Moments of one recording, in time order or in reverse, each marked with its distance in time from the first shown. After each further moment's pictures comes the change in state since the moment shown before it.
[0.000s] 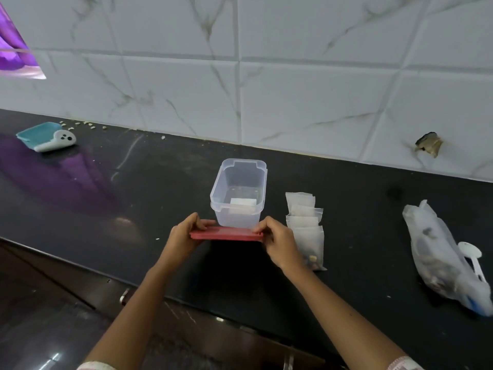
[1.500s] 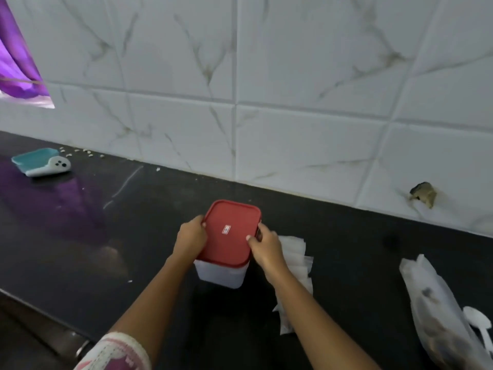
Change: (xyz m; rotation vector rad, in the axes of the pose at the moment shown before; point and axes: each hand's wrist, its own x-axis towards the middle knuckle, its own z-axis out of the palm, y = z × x) left_hand 0.092 0.069 0.031 0.261 0.094 -0.273; right_hand 0.087 -0.021 -0.023 -0.014 -0.004 0.379
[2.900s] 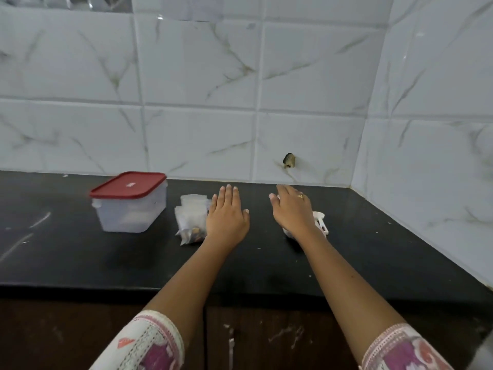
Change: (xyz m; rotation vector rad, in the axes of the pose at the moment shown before) left_hand -0.233 0.121 0.168 0.284 0.127 0.696; right_hand -0.174 0.171 -0.187 -0.718 0.604 -0.258
